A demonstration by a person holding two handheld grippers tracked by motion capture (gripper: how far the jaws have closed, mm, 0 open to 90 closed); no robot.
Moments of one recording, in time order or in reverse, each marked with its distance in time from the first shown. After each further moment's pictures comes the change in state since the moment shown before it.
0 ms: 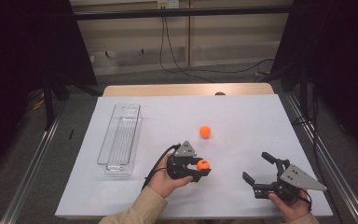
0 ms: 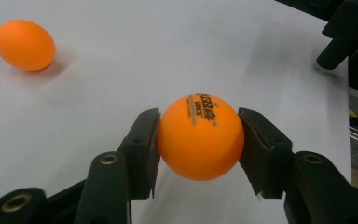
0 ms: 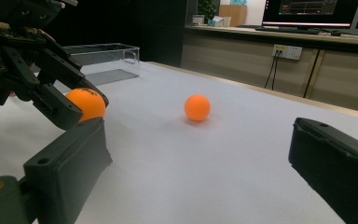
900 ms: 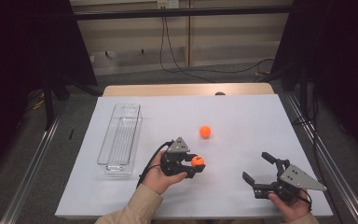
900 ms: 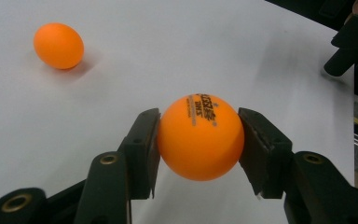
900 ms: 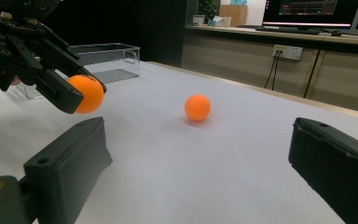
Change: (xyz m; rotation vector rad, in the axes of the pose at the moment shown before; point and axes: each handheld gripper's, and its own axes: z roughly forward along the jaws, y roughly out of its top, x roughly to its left) left arm 0.011 0.001 -0.015 -0.009 0.027 -0.026; right arm 0.000 0.000 0.000 0.001 0.002 -0.001
